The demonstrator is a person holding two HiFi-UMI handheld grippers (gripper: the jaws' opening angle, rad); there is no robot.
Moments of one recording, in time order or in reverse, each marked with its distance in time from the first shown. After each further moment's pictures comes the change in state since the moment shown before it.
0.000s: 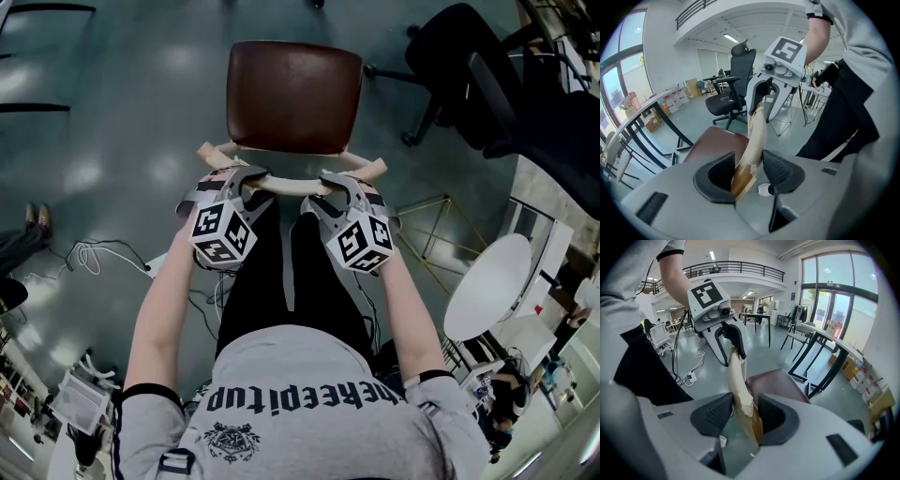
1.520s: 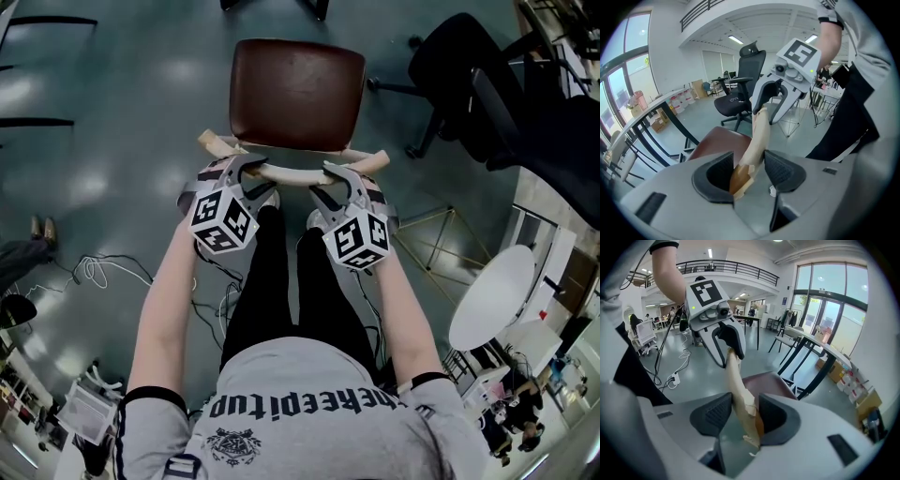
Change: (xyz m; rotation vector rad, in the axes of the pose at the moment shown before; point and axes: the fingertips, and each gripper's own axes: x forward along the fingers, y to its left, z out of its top) left arm 0.002 0.077 -0.003 -0.017 -0.017 0.057; right arm 0.024 -0.062 0.029 0.015 -0.013 -0.153
